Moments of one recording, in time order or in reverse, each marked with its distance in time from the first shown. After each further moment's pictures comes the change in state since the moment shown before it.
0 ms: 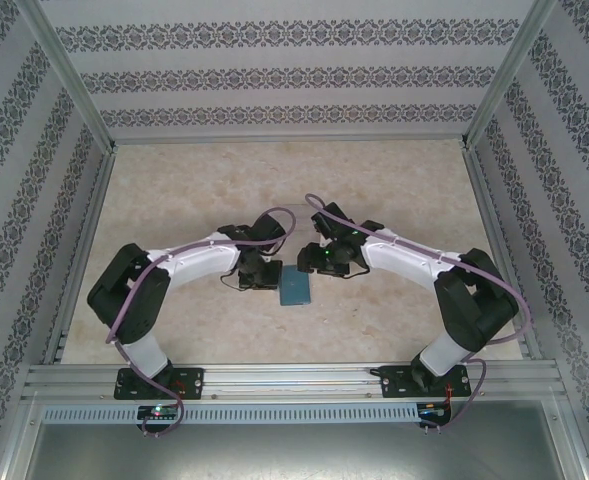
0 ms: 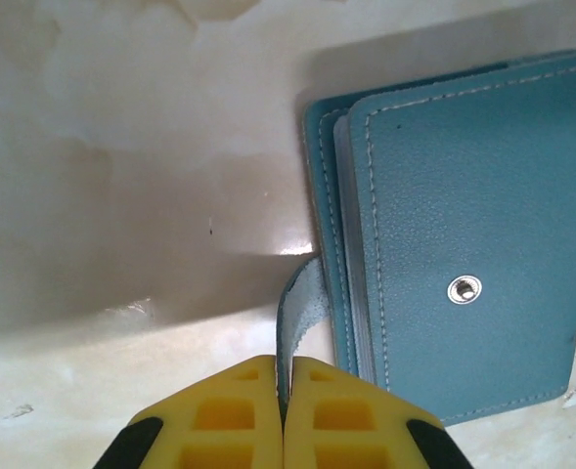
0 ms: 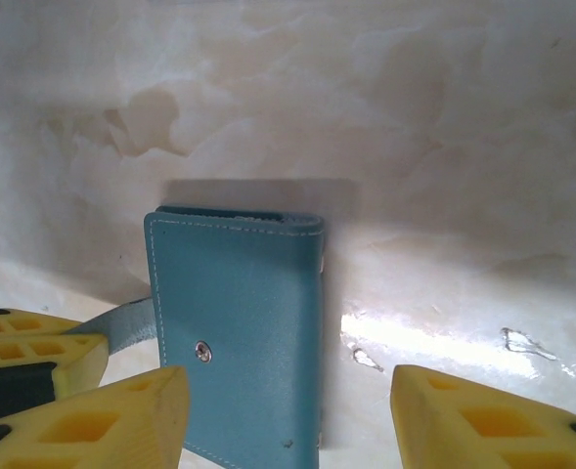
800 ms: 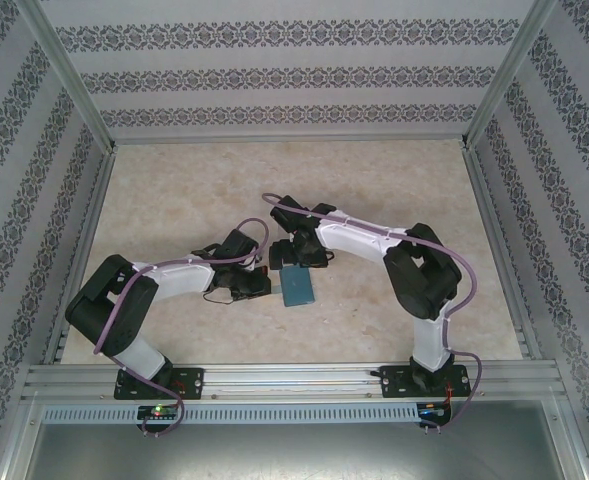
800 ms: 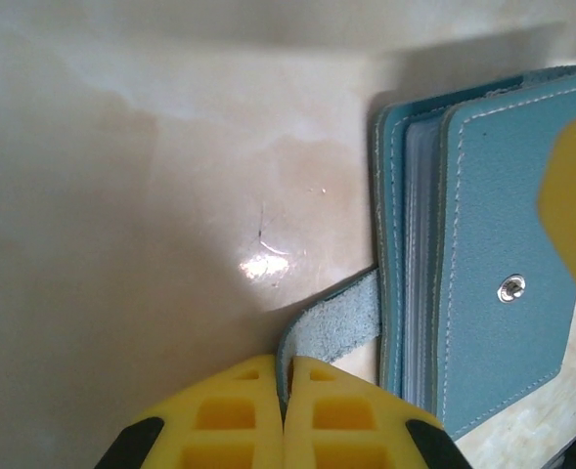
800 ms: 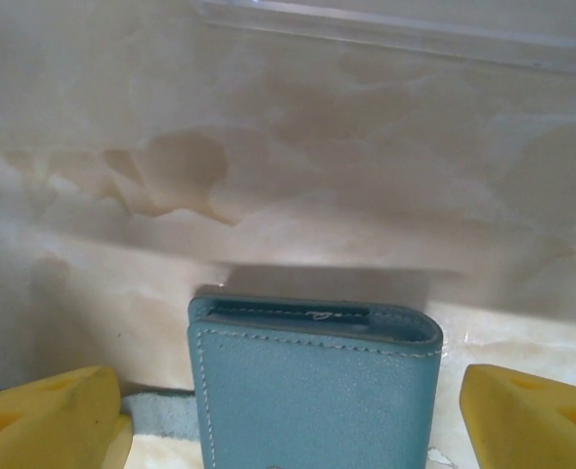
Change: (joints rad) left arm 0.107 -0.102 -0.325 0.436 0.202 -0.075; right arm 0.096 0.325 0.374 -0.227 0.133 -0.018
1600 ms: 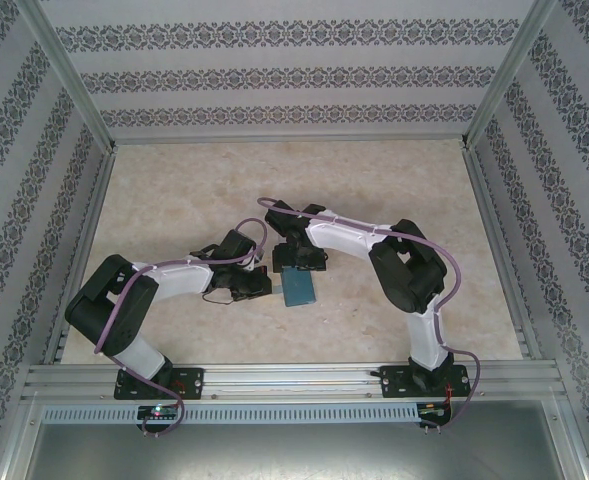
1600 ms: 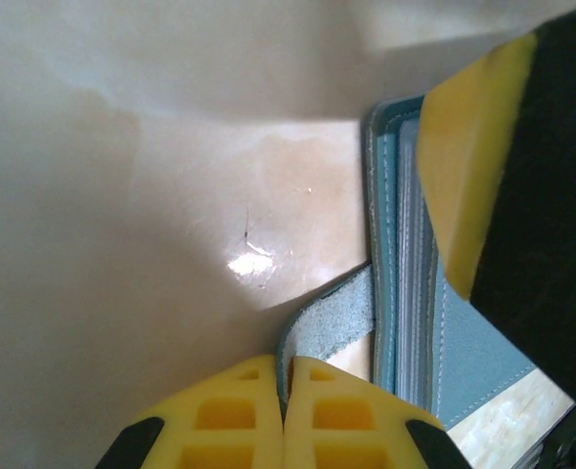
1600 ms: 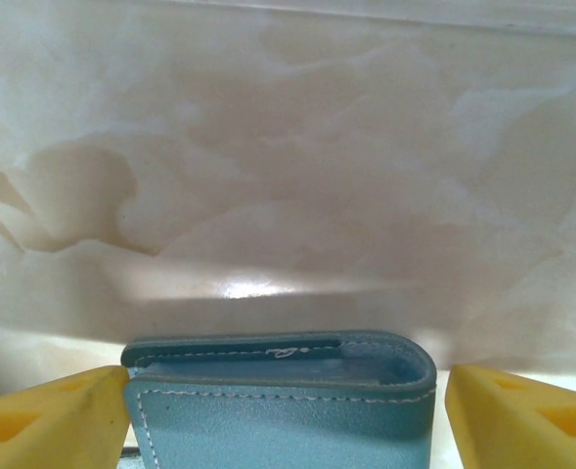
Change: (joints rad) left arm 0.013 0.000 -0.018 0.039 0.041 -0.004; right arm 0.013 0.085 0.056 -0.069 0.059 0.053
